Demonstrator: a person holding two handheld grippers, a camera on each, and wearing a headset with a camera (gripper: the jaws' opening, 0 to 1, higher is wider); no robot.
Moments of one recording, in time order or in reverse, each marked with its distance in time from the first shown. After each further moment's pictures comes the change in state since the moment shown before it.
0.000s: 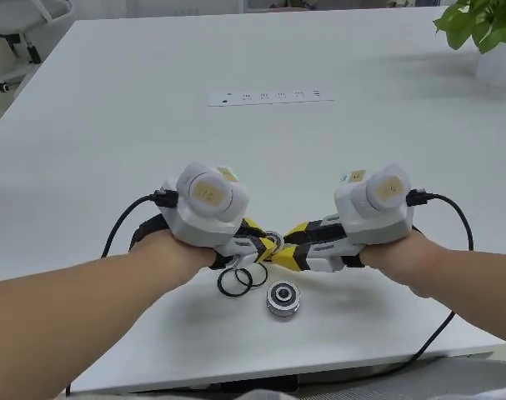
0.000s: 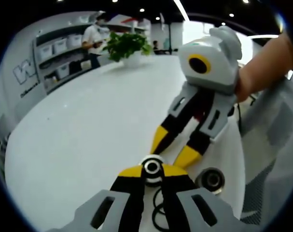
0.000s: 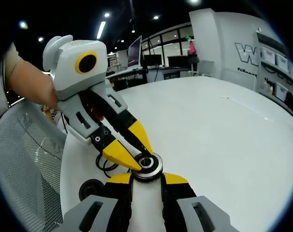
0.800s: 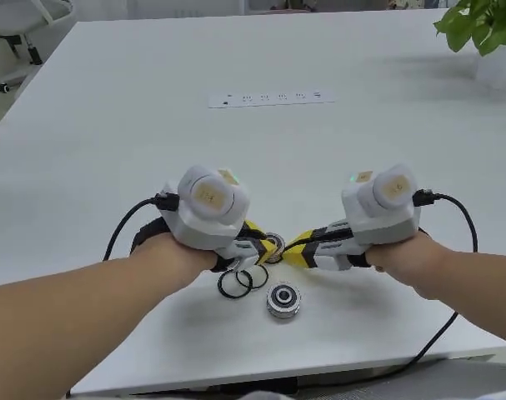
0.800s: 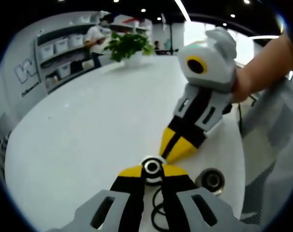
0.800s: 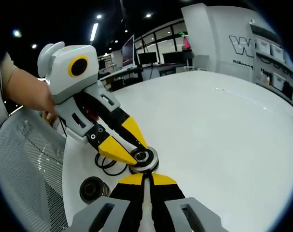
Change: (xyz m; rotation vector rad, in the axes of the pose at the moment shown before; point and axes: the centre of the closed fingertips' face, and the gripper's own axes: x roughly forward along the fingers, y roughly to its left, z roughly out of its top) left arm 0.000 0.000 0.000 -0.008 -0.003 0.009; right arm -0.006 -0.005 -0.007 0.099 0.010 -0.008
